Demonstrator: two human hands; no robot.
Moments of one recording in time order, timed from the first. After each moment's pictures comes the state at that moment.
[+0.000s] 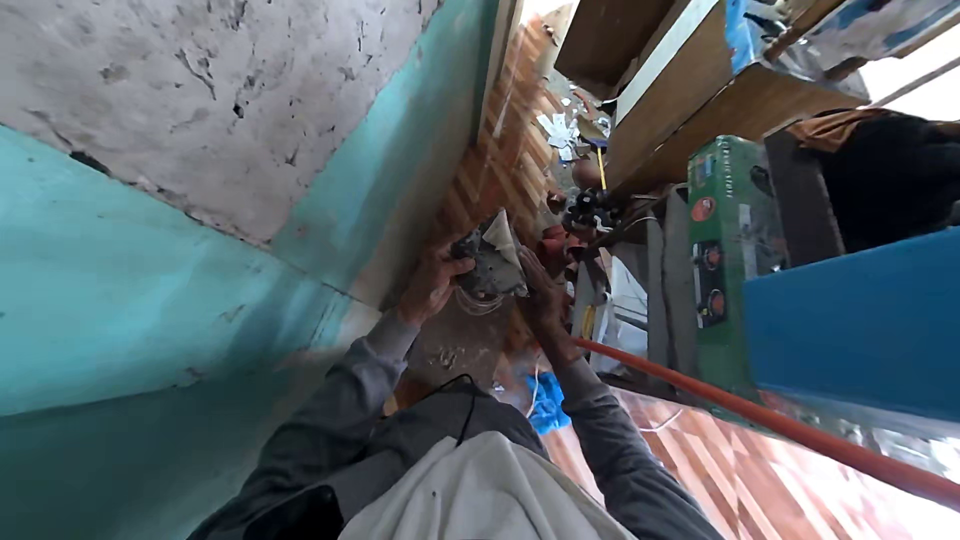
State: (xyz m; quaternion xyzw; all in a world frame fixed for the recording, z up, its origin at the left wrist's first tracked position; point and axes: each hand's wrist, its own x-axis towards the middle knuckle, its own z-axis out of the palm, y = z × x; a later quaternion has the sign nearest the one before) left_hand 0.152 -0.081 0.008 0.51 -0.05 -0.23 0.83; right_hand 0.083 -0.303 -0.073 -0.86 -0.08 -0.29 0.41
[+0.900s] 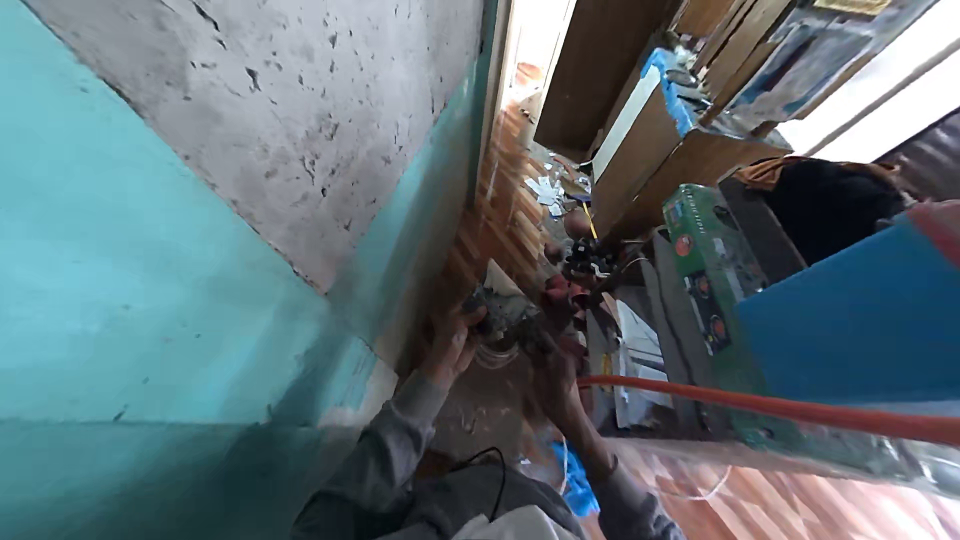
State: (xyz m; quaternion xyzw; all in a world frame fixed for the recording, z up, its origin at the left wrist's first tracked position) left_hand 0.119 -0.058 0.038 0.43 0.07 -0.25 0.86; right_hand 0.006 -0.221 0.009 -0.84 0.09 -0.19 0.50
